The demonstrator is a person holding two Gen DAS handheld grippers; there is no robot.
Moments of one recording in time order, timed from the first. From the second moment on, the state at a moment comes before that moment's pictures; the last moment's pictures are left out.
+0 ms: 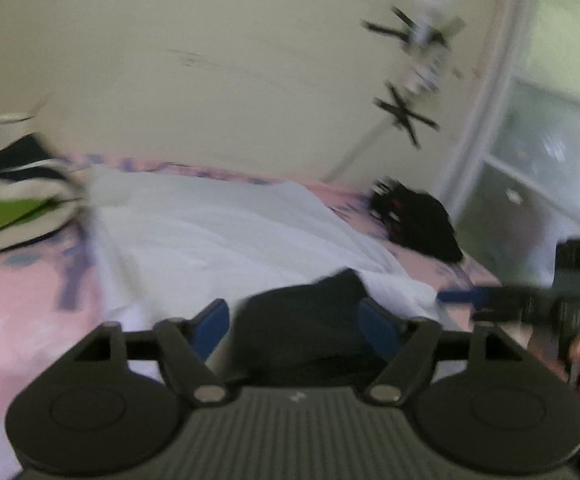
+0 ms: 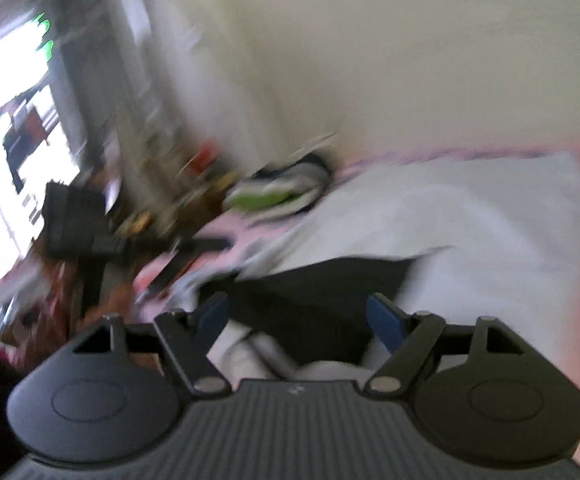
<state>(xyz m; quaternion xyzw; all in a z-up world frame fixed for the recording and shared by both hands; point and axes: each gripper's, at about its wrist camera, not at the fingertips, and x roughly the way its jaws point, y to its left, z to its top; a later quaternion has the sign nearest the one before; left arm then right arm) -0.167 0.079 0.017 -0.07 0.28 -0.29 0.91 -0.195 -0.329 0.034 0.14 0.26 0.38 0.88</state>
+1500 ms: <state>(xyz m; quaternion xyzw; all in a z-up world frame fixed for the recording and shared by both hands) -0.237 0.227 -0.029 -0.23 0.32 -0.10 0.91 -0.151 -0.193 0.070 -0.02 0.38 0.42 0.82</state>
